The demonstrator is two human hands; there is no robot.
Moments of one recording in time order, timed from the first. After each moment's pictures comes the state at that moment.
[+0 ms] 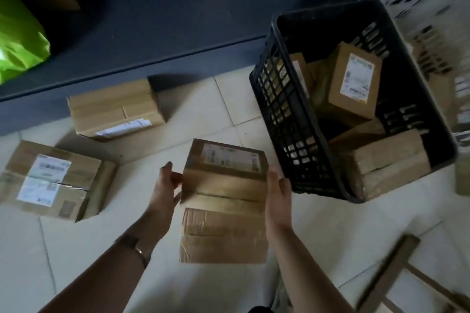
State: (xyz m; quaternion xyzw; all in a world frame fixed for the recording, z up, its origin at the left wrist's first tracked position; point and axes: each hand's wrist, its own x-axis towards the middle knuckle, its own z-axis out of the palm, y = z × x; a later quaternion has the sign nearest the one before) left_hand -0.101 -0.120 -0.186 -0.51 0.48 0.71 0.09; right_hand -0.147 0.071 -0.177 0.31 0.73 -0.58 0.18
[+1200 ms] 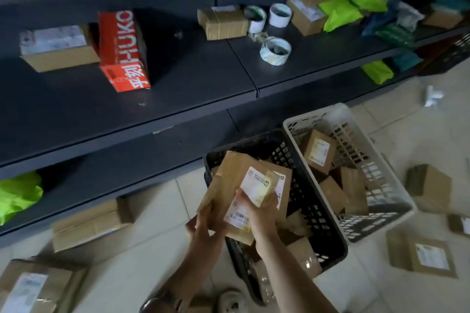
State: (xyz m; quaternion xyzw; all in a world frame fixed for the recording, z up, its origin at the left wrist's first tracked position) left_hand -0.312 0.023 0.033 -0.37 0.67 0.63 0.14; right_hand -0.389 0.129 0.026 0.30 0.68 -0.63 0.22
